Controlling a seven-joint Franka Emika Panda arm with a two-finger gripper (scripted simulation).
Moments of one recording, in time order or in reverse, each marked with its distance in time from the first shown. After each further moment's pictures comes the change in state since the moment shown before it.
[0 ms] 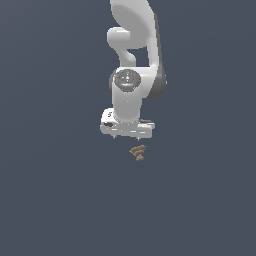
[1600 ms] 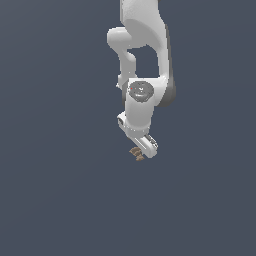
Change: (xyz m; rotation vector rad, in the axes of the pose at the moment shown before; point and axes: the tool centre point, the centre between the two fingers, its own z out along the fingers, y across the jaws) arm 0.013 -0.044 0.027 0.037 0.025 0.797
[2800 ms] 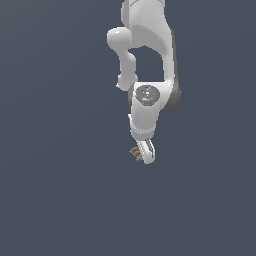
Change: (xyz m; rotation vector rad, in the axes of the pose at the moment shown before) arm -0.011 -0.017 0.013 0.021 0.009 0.377
